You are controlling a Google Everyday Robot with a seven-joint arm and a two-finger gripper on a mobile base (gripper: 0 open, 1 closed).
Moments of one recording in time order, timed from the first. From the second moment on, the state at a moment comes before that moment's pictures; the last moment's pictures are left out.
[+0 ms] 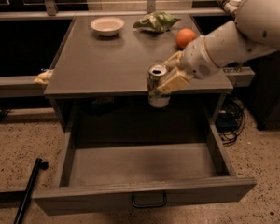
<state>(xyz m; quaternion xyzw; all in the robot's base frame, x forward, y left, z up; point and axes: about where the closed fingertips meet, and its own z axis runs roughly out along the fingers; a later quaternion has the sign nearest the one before) 0.583 -0.089 0.891 -0.61 0.69 0.16 0.36</state>
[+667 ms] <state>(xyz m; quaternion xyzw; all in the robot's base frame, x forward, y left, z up) 0.658 -0.083 0.922 -0.60 0.71 0.14 0.35</state>
